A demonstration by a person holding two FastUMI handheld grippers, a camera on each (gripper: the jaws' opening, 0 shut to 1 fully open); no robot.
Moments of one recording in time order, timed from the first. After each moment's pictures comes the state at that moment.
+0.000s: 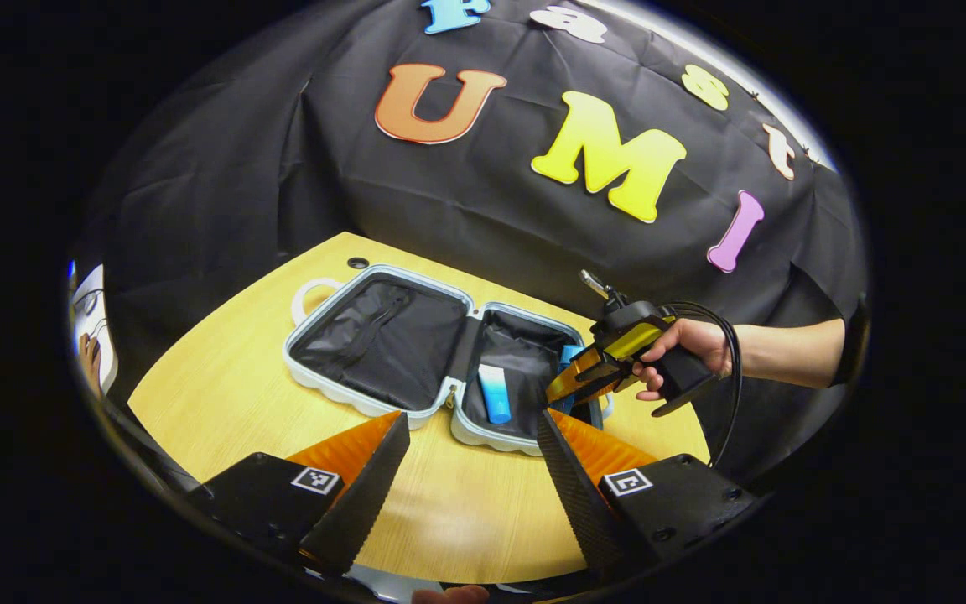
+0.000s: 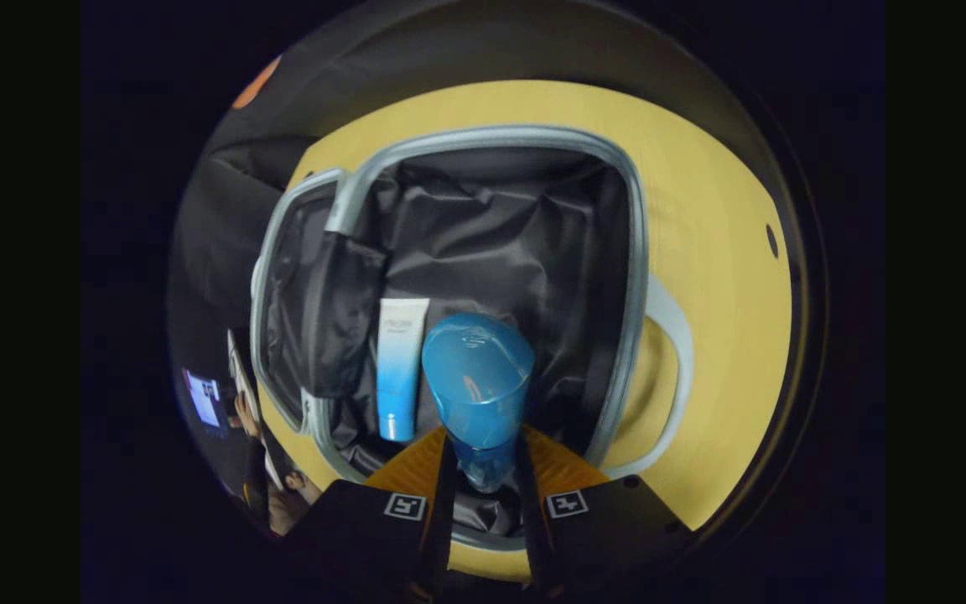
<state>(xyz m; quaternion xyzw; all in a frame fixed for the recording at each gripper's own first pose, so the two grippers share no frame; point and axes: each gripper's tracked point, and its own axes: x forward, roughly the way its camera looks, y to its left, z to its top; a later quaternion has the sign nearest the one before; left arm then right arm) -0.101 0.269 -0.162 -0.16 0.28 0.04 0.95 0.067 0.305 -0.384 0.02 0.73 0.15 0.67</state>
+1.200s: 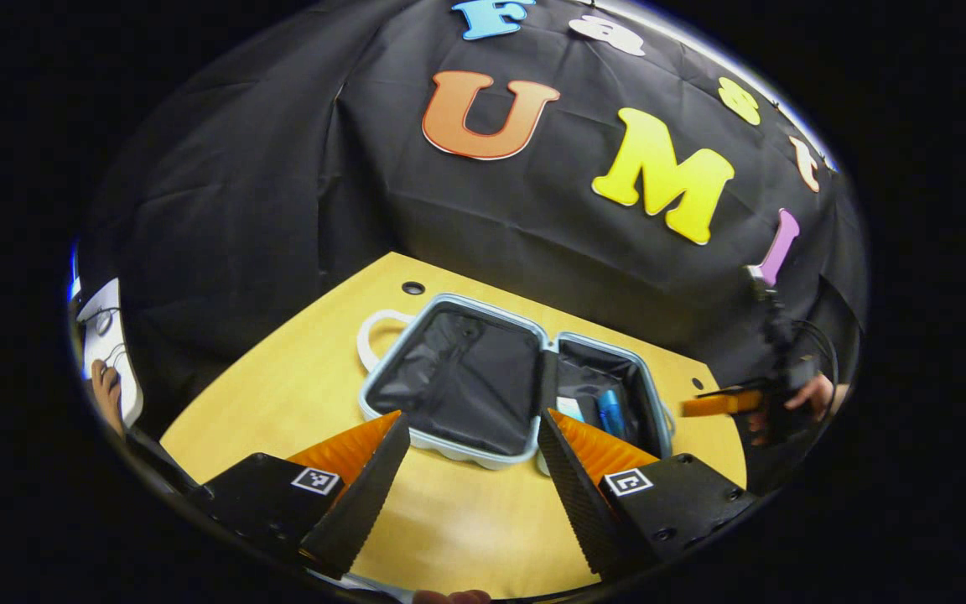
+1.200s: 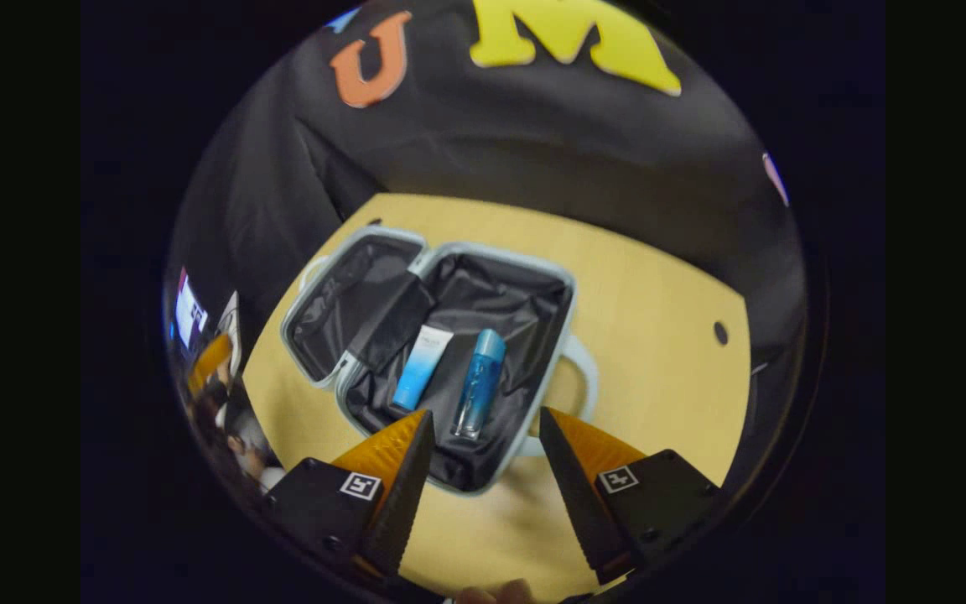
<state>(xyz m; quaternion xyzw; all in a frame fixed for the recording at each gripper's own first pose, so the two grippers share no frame) -0.048 0.407 -0.175 -0.13 0.26 0.09 0.95 0.046 0.238 -0.242 -0.06 0.46 0.26 0.85</state>
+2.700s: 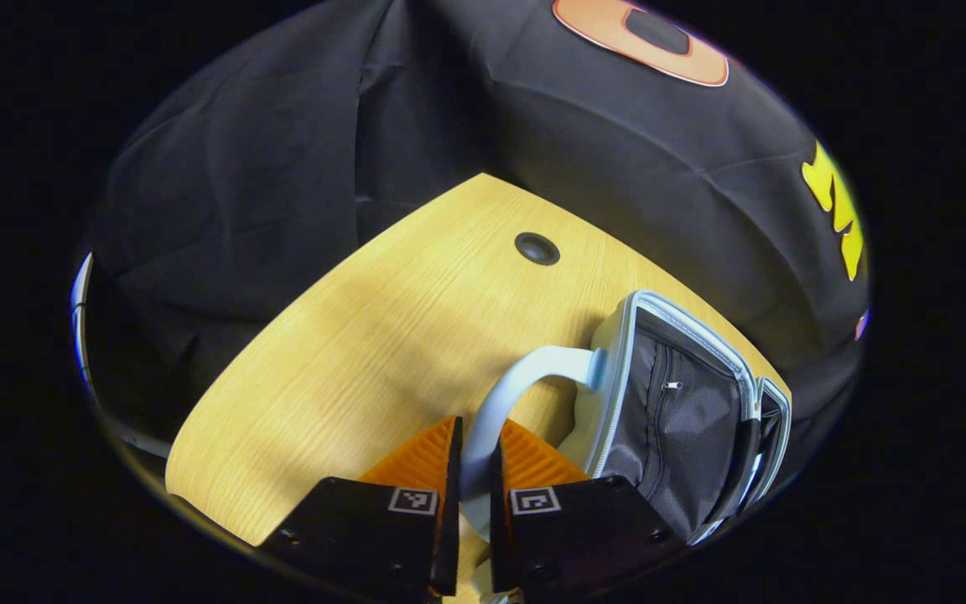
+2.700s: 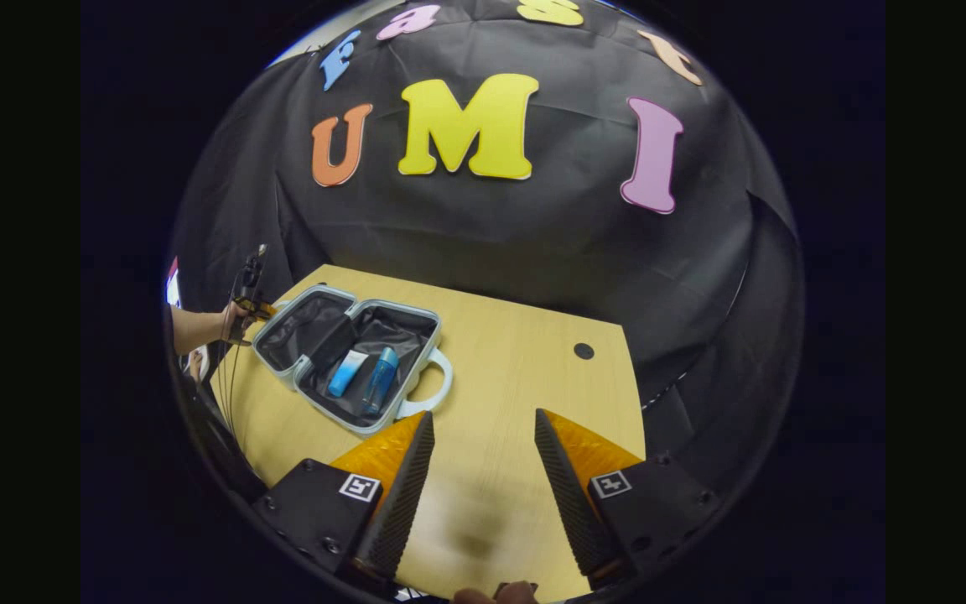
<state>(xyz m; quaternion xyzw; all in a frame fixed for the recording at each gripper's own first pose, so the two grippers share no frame) 0.116 0.559 -0.323 -0.17 0.40 0.17 0.89 -0.019 0.070 -0.155 -0.05 0.35 0.12 0.93</state>
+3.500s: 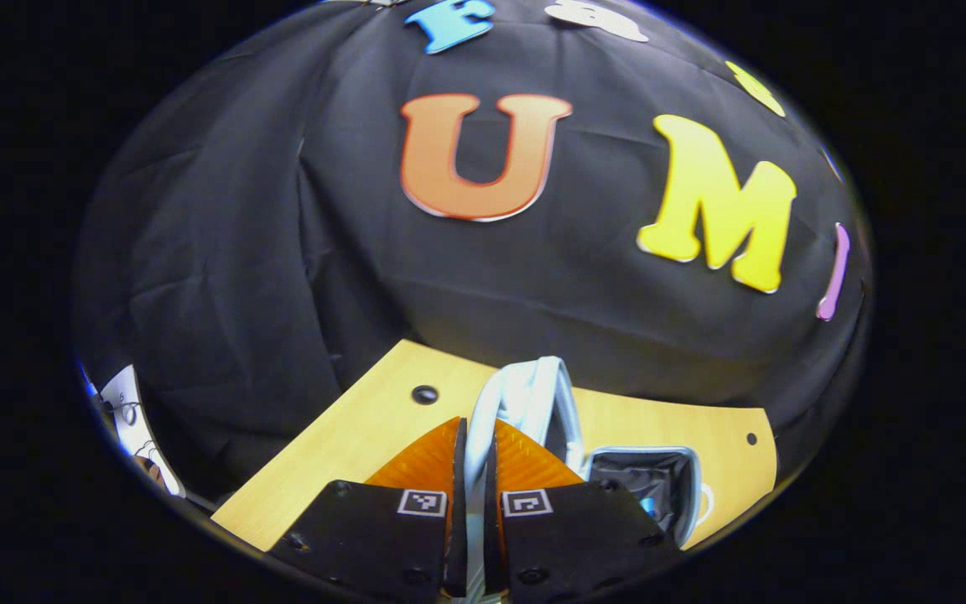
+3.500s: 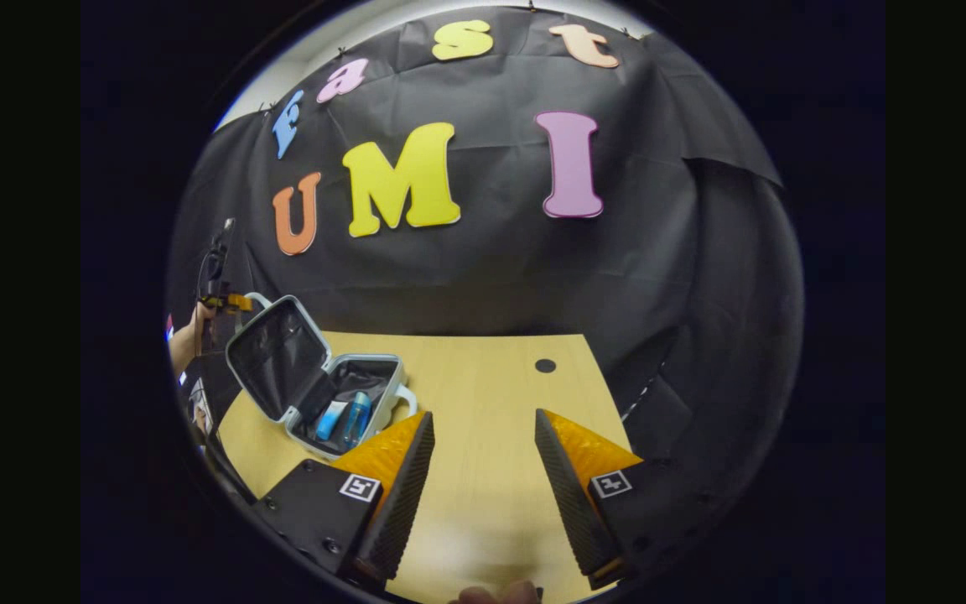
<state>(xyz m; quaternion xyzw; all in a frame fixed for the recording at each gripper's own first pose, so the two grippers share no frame) 0.126 0.366 -0.059 -0.05 0.21 0.13 0.97 -0.030 -0.014 -0.130 0.04 0.27 0.05 0.96</state>
